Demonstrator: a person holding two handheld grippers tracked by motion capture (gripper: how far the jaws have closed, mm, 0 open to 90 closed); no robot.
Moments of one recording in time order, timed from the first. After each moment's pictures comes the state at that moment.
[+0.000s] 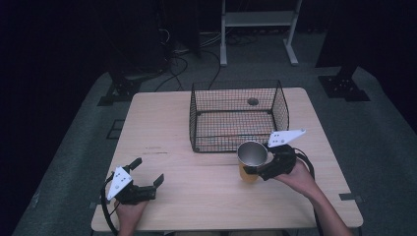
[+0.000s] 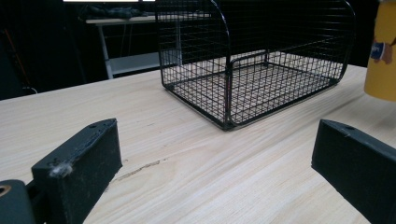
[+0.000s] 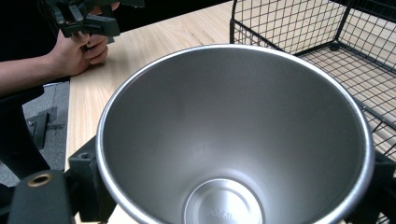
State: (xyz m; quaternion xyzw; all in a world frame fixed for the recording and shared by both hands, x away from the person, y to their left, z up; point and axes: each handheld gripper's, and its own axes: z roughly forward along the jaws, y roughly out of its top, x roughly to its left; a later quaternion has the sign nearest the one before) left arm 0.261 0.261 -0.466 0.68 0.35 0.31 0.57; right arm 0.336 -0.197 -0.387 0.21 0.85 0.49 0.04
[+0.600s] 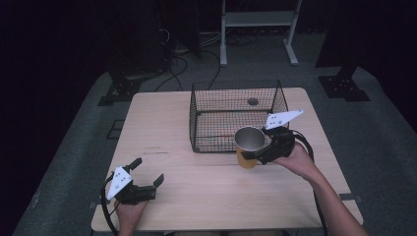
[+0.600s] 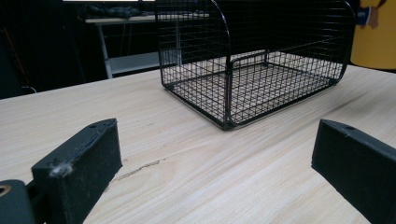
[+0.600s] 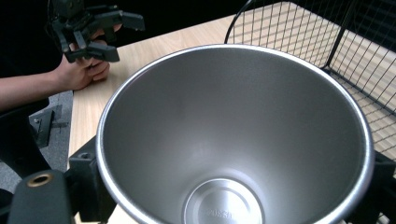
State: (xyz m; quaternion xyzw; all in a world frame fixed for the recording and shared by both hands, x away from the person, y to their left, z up) left arm 0.262 0.261 -0.466 0.68 0.35 0.31 0.57; right arm 0.364 -0.188 -0.347 0.19 0.85 0.49 0.04
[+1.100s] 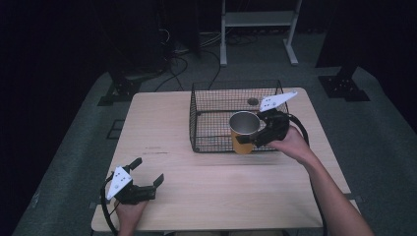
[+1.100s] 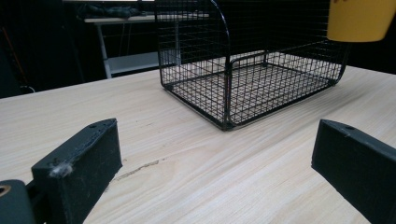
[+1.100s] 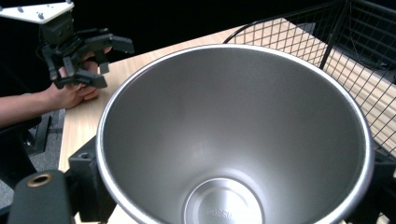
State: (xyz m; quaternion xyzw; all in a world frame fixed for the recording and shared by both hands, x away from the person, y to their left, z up) left arm 0.262 0.262 -0.466 0.68 0.35 0.30 0.57; right arm 0.396 -0.175 -0.319 0.19 0.85 0.49 0.04
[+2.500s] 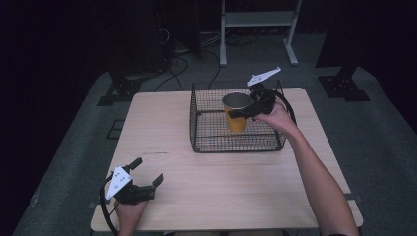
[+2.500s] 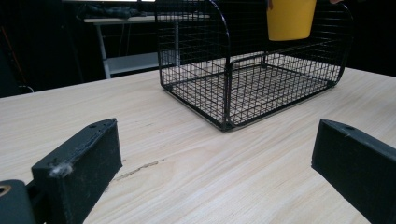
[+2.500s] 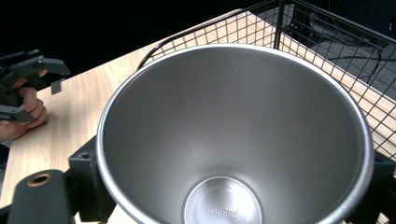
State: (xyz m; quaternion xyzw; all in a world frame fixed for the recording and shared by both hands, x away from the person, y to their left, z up) left arm 0.262 0.262 -0.466 0.68 0.35 0.30 0.58; right arm 0.483 -0.159 -0.323 0.25 0.85 0.46 0.03
